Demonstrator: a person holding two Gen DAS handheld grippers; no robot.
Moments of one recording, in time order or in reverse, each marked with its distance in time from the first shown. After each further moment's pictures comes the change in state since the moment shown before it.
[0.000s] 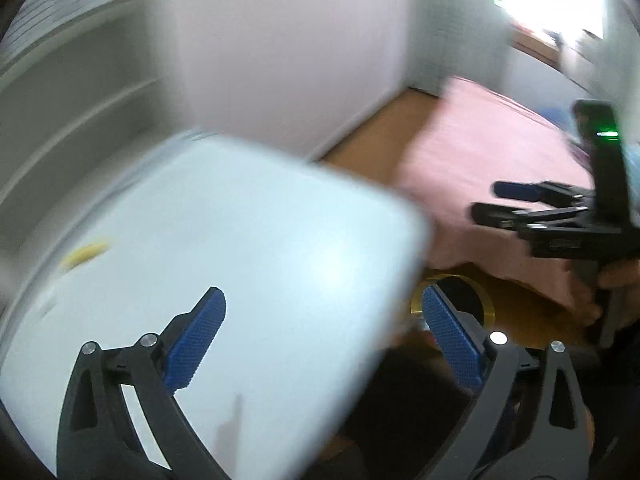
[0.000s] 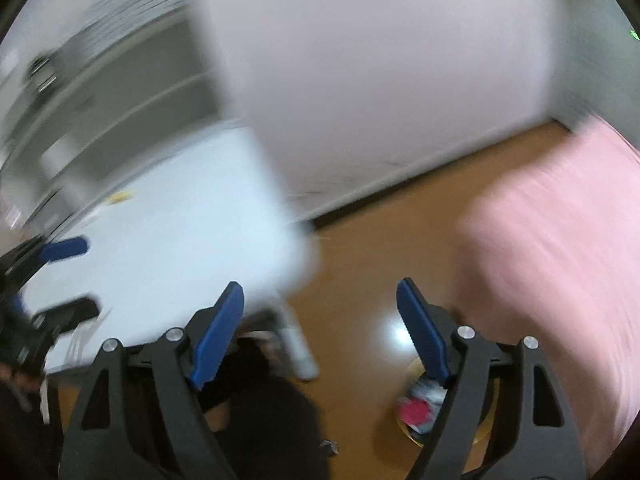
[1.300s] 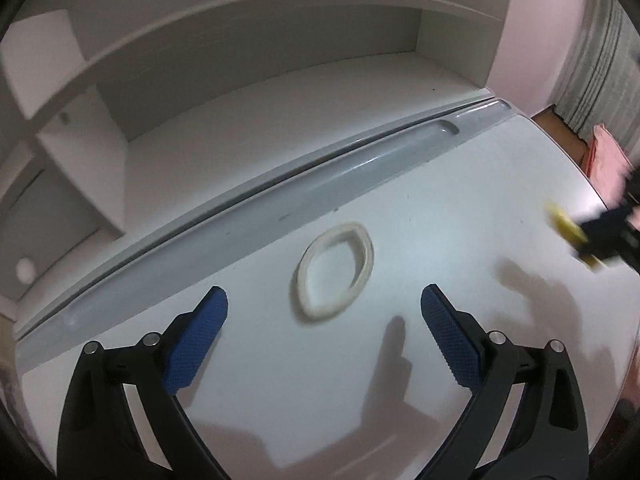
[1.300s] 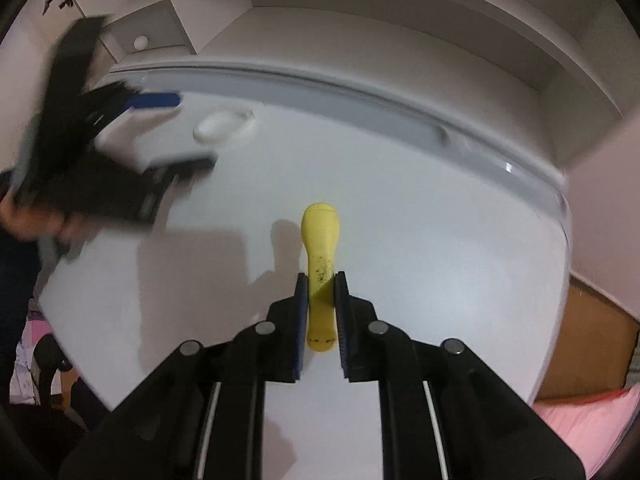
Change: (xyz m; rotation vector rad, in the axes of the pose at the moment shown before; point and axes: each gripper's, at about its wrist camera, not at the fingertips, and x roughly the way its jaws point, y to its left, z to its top) left arm 0.059 0.298 -0.016 -0.319 0.174 0.257; right arm 0.174 0.252 0.146 -0.675 0.527 0.247
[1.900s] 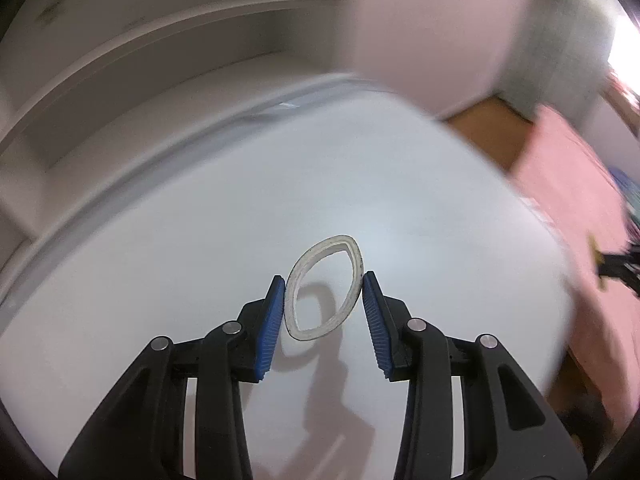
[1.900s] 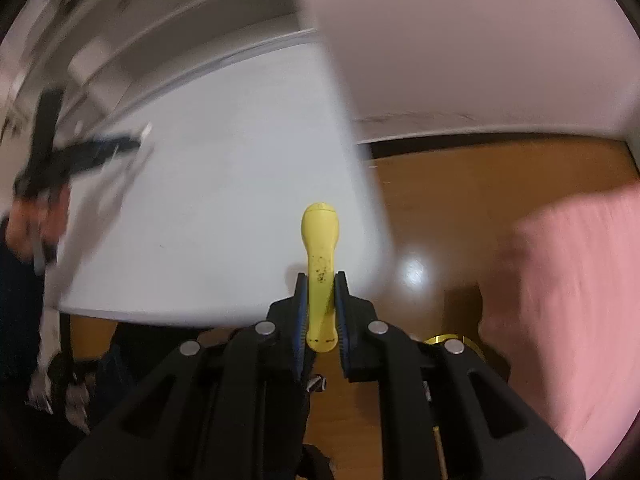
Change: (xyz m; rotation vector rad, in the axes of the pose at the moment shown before) left arm -0.052 -0.175 -0.030 0.131 -0.023 -0.205; right arm -0.084 -0.093 -0.301 0.568 -0.213 -0.085
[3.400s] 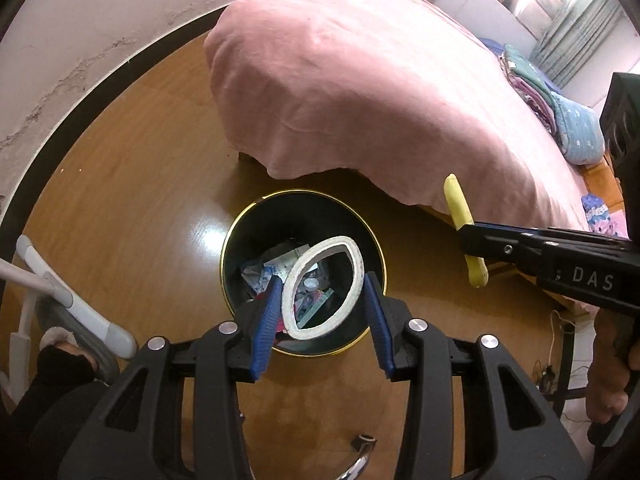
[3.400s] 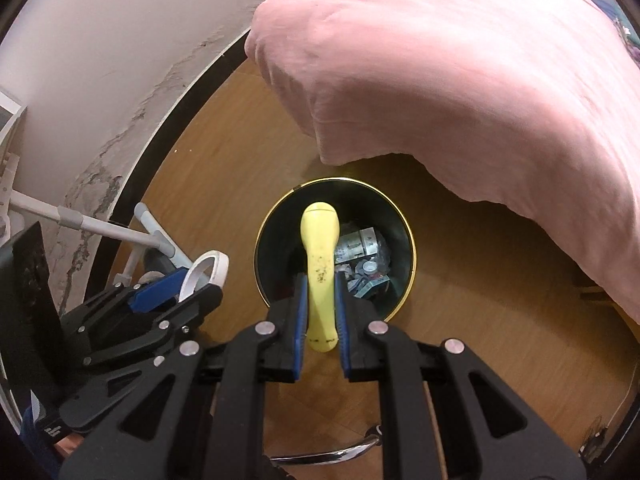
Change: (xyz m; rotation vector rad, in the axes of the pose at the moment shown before) left arm 0.256 -0.414 -0.153 0.303 0.267 -0.453; right arm 0.087 -0.220 -0.261 0.757 0.035 -0.229
